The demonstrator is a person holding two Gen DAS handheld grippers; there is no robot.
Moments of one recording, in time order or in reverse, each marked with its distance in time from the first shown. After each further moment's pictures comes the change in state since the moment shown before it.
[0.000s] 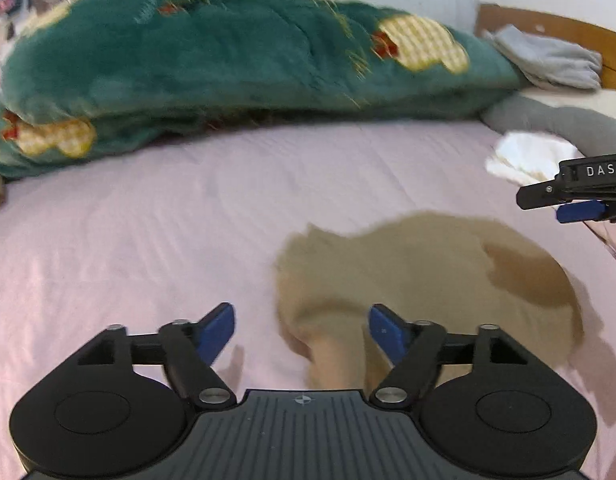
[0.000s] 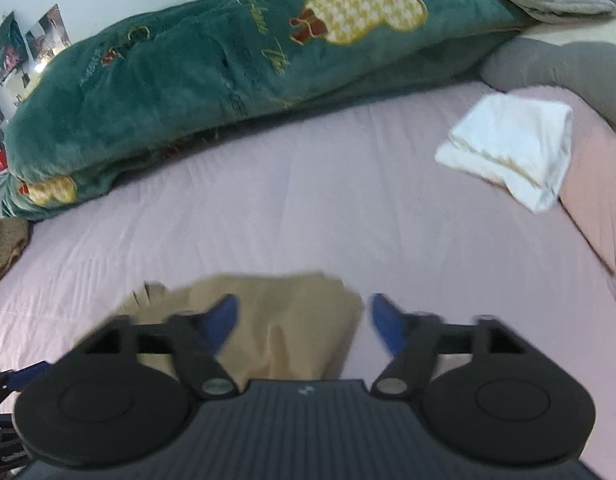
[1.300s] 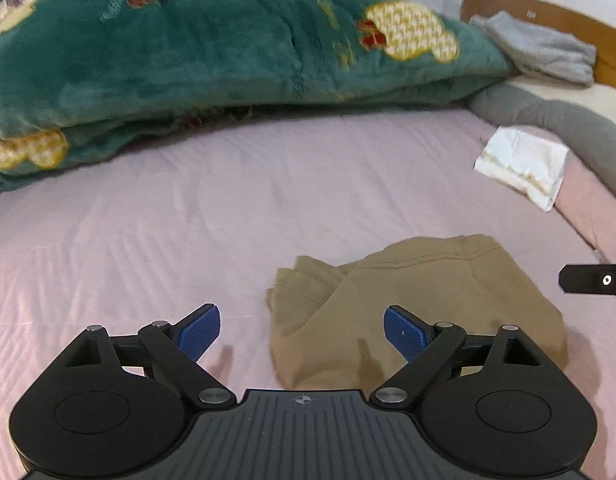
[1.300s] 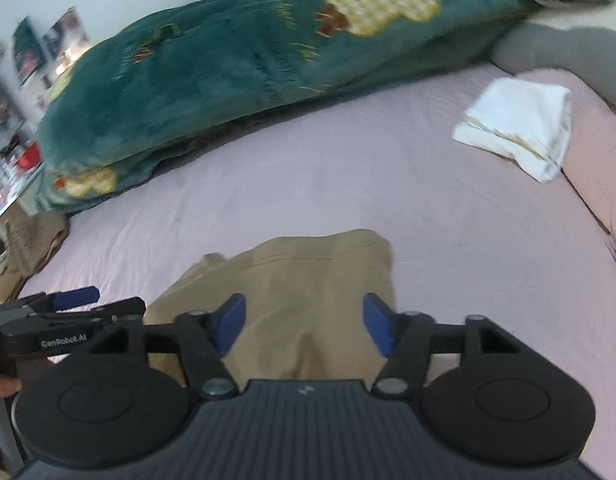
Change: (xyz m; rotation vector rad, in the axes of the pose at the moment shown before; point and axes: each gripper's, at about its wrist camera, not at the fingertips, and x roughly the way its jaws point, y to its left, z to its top) left arm 0.021 0.004 0.062 0.010 0.125 -0.094; right arm -0.046 -0.008 -0.021 0.044 0.061 0.065
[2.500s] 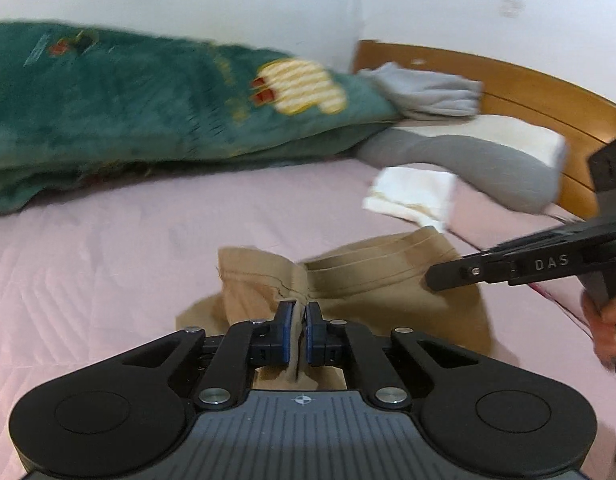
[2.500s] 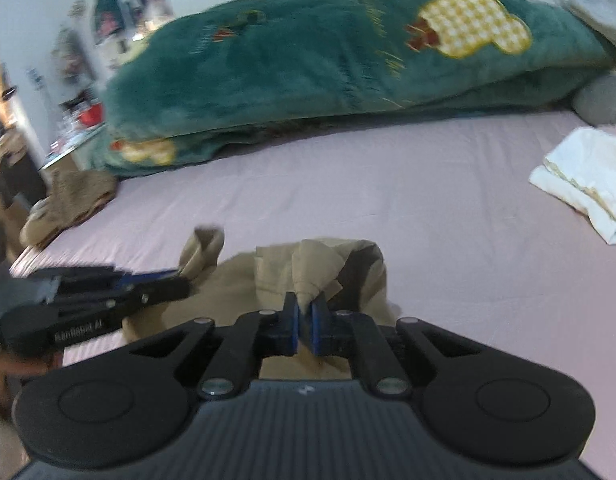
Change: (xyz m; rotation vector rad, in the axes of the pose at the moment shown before) left arm -0.042 0.001 -0.047 0.122 -0.233 -0.357; right arm -0.001 0.019 -0.020 -0.267 -0.030 0.207
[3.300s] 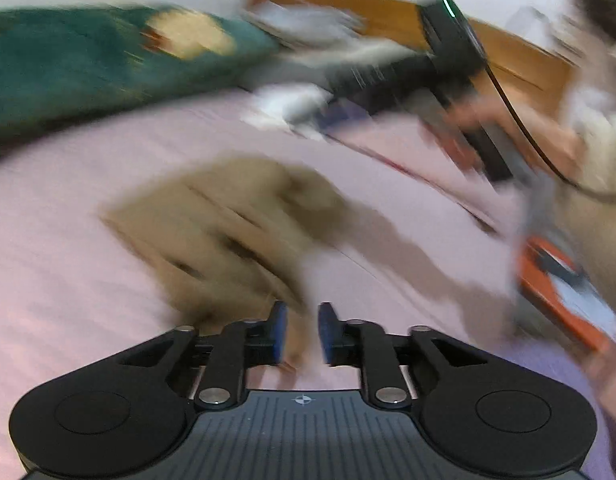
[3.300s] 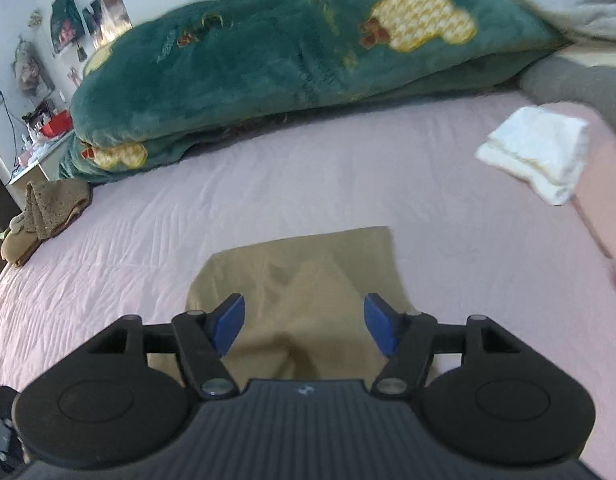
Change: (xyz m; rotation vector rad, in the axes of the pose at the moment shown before) left arm -0.098 -0.012 -0.069 0.075 0.132 -0.170; right arm -0.006 0.025 0.025 0.130 0.062 -0.147
